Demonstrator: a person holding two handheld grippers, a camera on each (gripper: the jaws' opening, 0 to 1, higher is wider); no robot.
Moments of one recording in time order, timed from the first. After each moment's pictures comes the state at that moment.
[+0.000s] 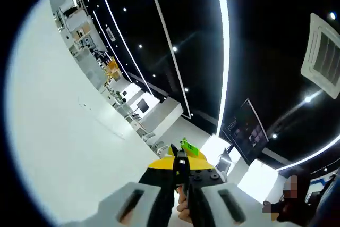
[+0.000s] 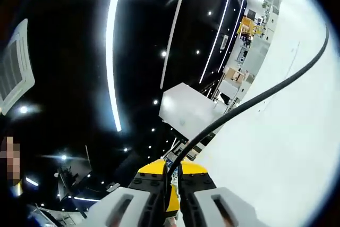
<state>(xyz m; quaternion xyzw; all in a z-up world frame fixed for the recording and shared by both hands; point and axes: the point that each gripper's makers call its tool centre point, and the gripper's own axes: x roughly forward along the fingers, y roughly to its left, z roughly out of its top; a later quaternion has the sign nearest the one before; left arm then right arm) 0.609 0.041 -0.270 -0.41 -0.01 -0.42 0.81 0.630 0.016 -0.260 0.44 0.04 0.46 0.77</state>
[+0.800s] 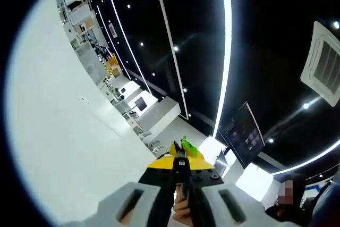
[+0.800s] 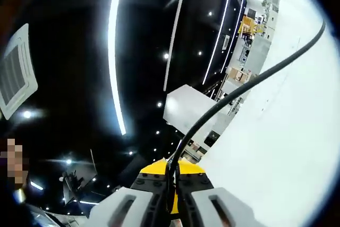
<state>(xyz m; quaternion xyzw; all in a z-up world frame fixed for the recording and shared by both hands) 0.606 0.040 -0.269 -0.43 -0.01 -0.43 0.80 0.635 0.015 -0.256 0.48 0.04 0.47 0.74</state>
